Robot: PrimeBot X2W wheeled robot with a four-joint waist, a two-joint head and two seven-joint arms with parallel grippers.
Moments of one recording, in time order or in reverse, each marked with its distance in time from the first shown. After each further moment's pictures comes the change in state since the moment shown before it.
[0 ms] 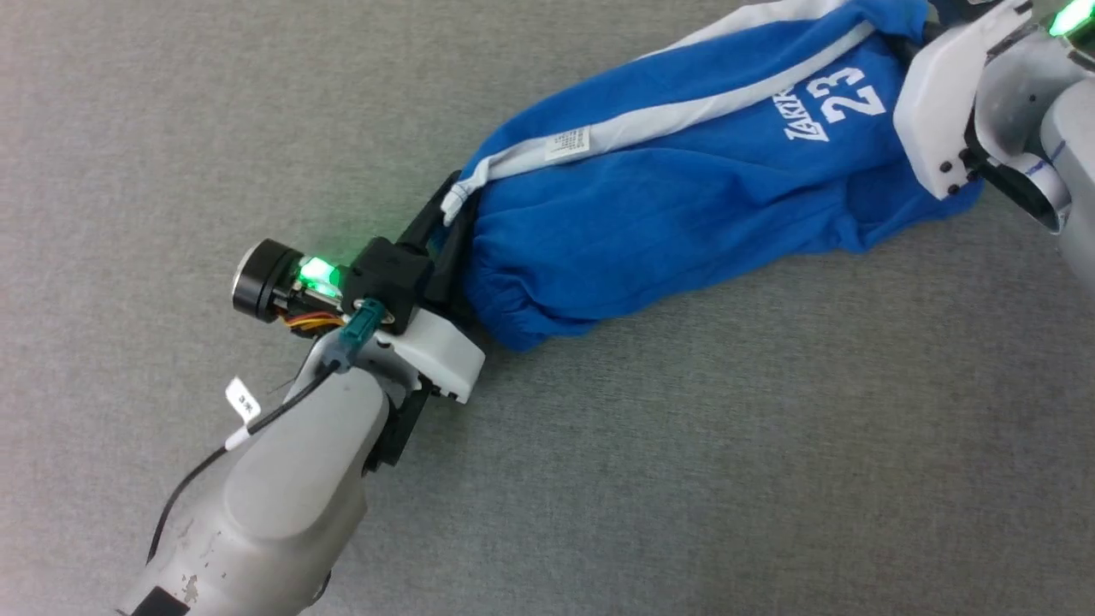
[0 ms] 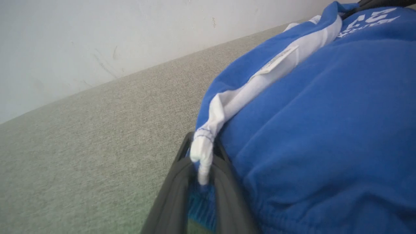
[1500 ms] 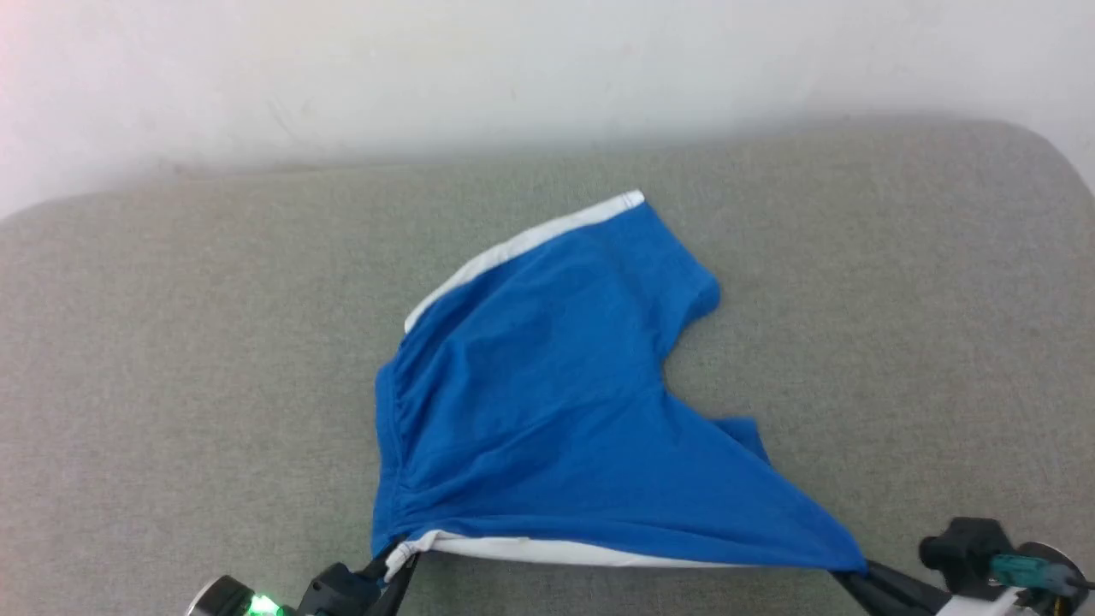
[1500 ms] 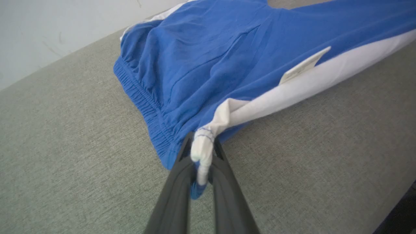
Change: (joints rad) left arm 0.615 0.275 -0.053 -0.300 -0.051 0.025 0.133; right arm 1.167 -0.215 -0.283 -0.702 0.054 0.002 -0.230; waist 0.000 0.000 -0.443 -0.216
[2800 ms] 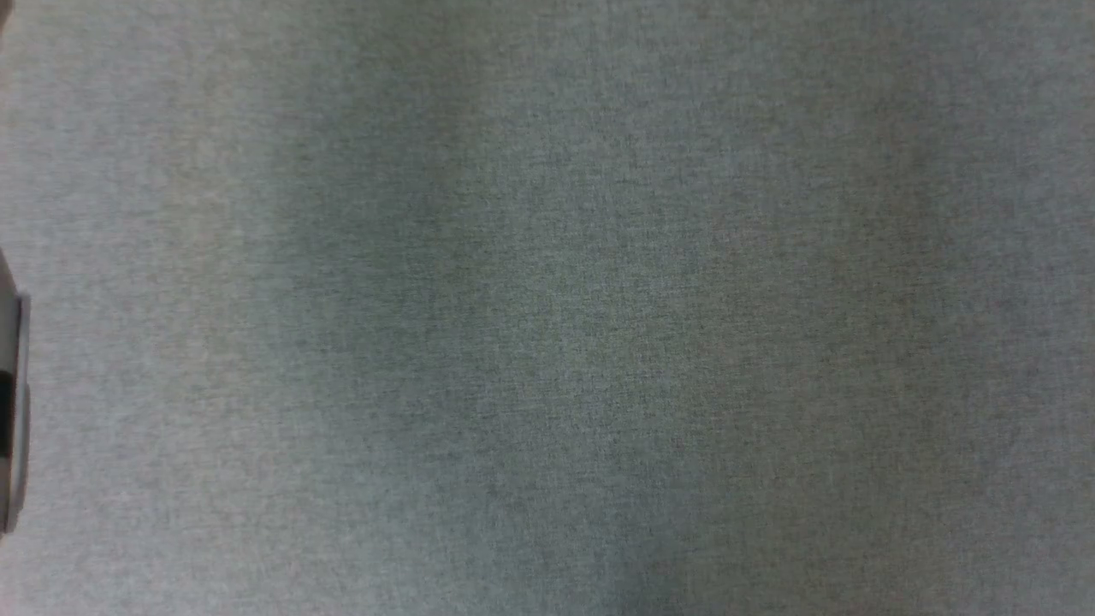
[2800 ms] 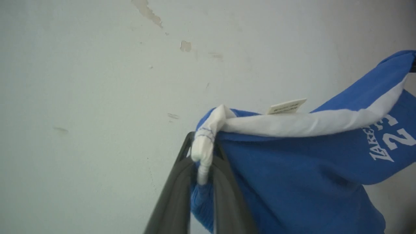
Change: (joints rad) left arm -1.670 -0.273 0.224 0.495 0.126 -0.263 -0.084; right arm -1.591 0.197 -0.201 0.423 -0.160 -0.001 0.024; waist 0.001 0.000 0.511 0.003
